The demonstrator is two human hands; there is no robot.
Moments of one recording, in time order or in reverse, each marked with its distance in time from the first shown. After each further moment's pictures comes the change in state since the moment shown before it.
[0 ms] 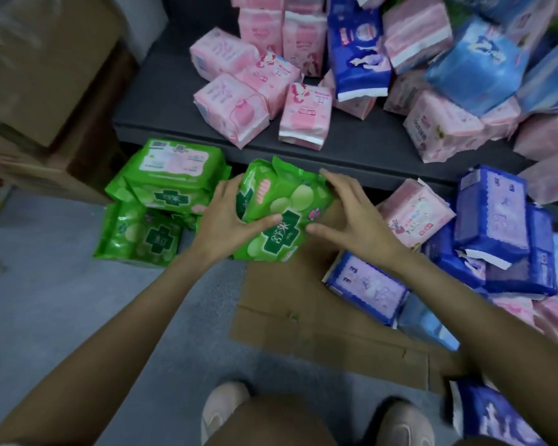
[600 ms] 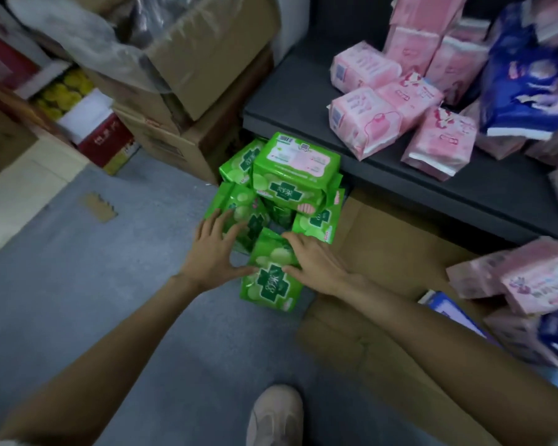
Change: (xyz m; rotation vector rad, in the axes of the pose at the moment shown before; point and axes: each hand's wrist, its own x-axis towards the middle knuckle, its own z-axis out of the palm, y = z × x) left_hand -0.089 -0.180 -0.091 0.677 0.022 -0.023; right_hand 0.056 -0.082 0.197 -0.383 -0.514 -0.300
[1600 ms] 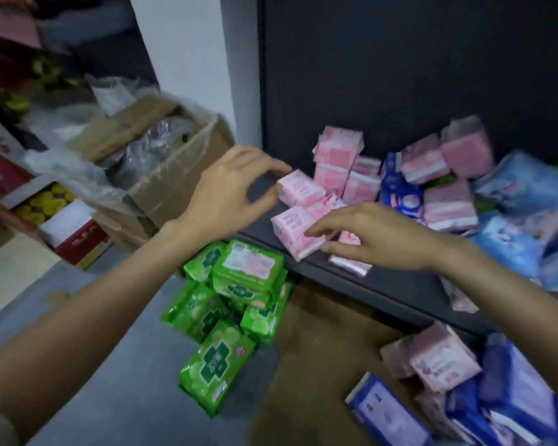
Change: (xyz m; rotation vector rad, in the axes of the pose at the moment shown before) left_hand 0.134 0.135 -0.274 -0.225 0.651 0.504; right_hand -0.074 0.006 -0.328 -0.177 0.159 -0.210
